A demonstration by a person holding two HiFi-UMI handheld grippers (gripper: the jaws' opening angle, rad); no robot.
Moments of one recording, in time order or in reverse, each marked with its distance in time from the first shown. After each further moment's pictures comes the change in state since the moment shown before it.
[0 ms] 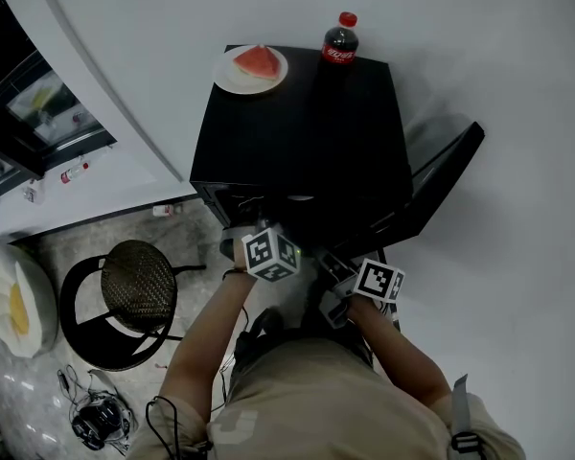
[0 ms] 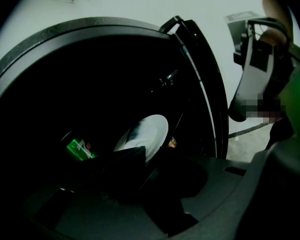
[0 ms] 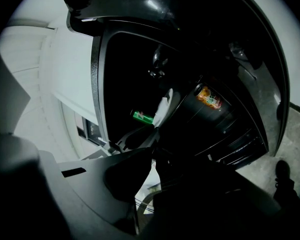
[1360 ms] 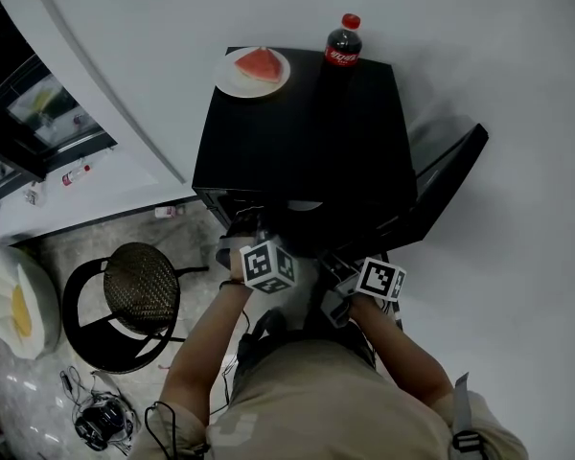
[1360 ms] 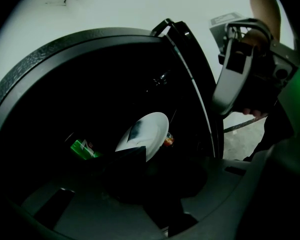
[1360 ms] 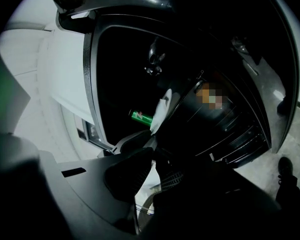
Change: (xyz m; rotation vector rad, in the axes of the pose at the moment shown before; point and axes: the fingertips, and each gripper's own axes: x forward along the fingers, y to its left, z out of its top) left arm -0.015 -0.005 -0.007 0.059 0.015 -0.020; right arm 0.008 -0.003 0.001 0.040 0.012 -0.006
